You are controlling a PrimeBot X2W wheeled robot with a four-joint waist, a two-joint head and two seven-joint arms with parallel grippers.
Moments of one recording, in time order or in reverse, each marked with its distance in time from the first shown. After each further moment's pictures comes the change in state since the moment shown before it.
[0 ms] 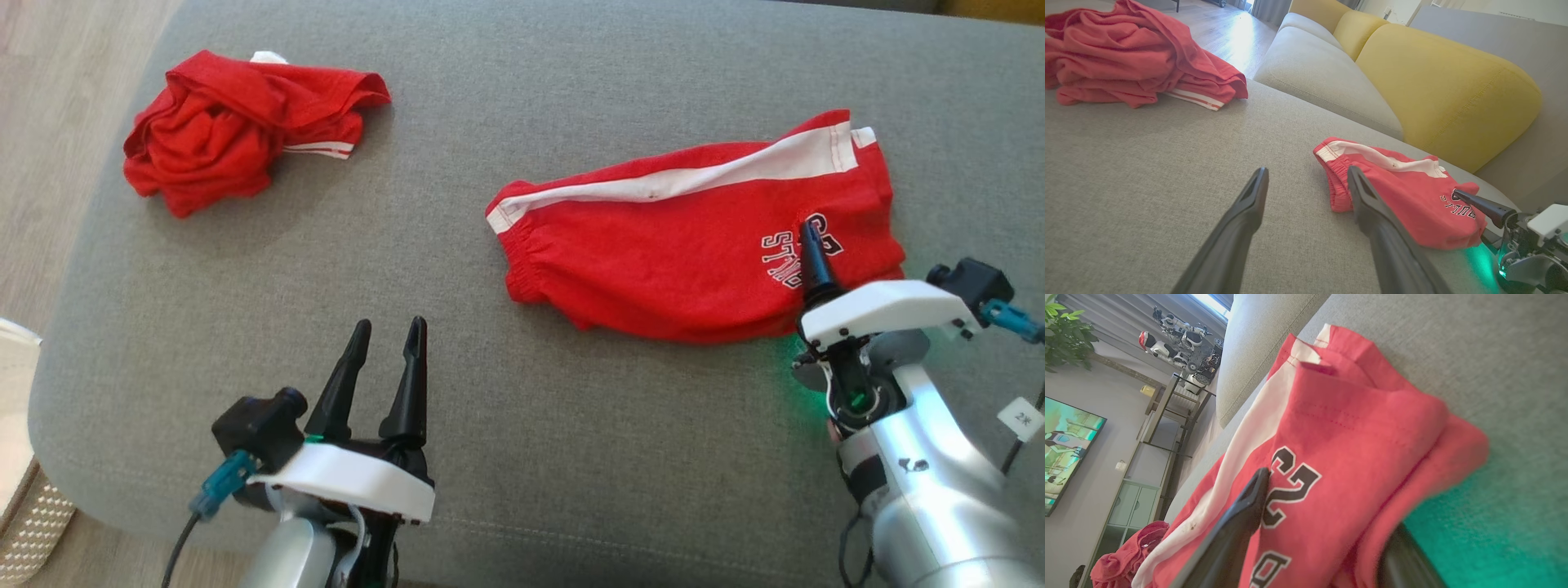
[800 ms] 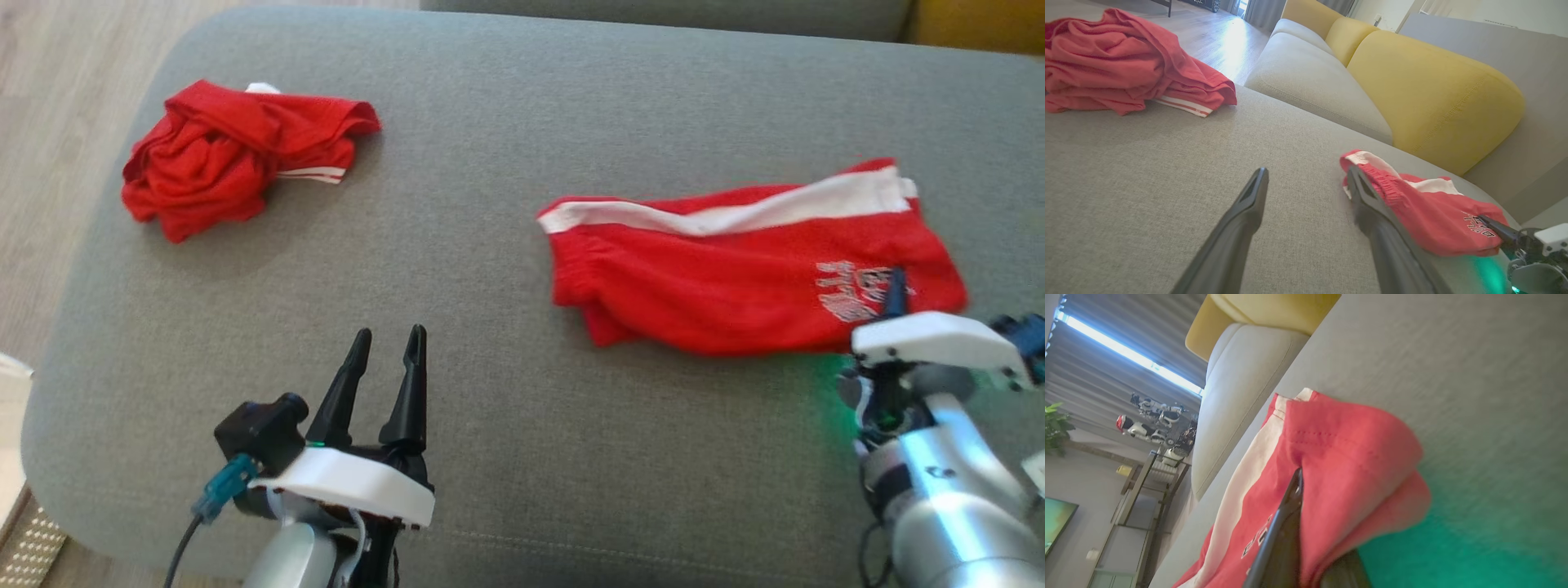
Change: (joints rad) left arm 0.003 0.000 -0.009 0.018 -0.016 0.007 0.000; right arm -0.039 -0.011 -0.144 0.178 0.008 0.000 -0.189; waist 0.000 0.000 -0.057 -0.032
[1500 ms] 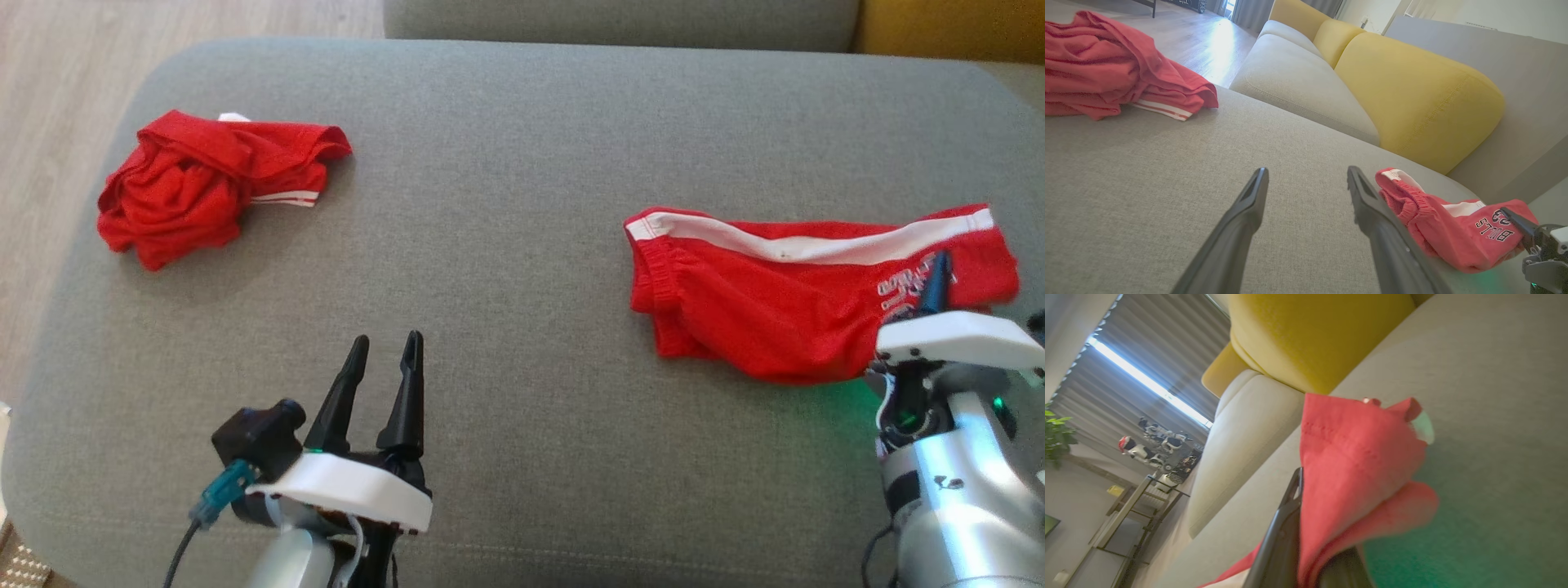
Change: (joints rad) left arm 0.012 0.000 0.005 0.001 -0.009 0.003 0.000; right arm 0.058 0.015 -0.177 -0.132 -0.252 0.000 -0.030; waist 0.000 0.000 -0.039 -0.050
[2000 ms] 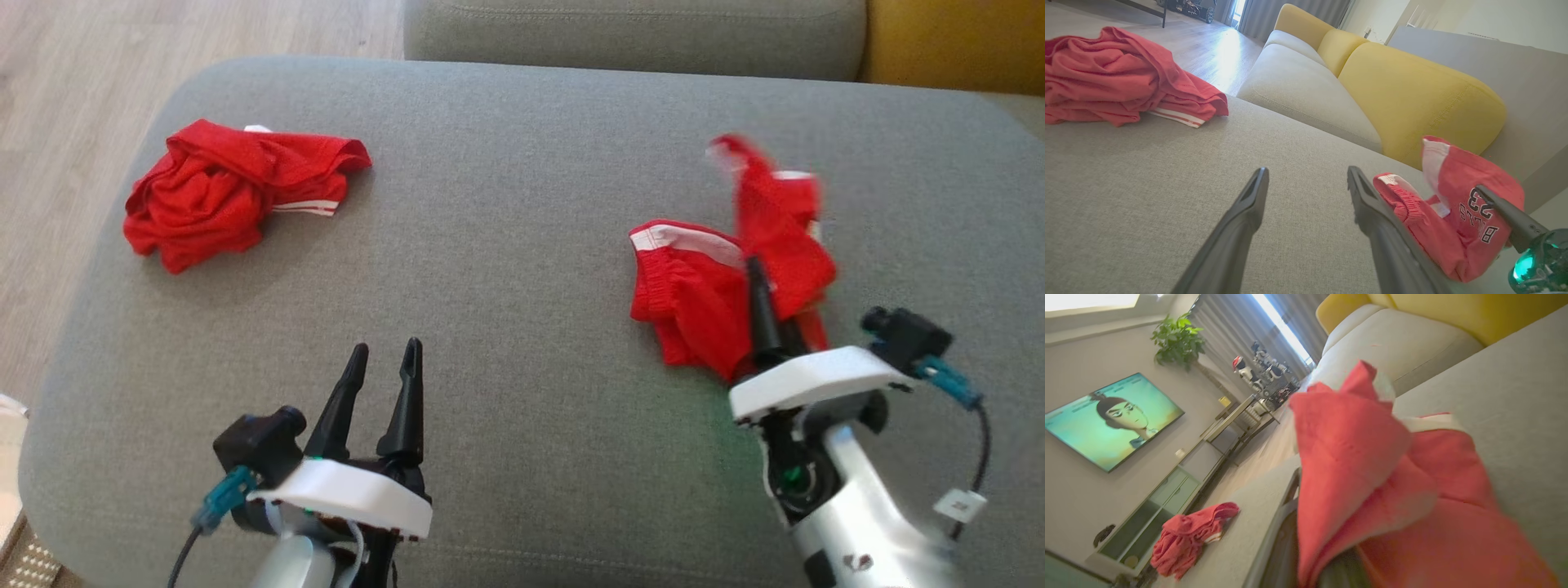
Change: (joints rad) left arm 0.013 0.000 0.001 0.003 0.000 0.008 0.000; right arm 0.201 0.014 0.497 -0.382 0.101 0.000 0.046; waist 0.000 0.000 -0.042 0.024
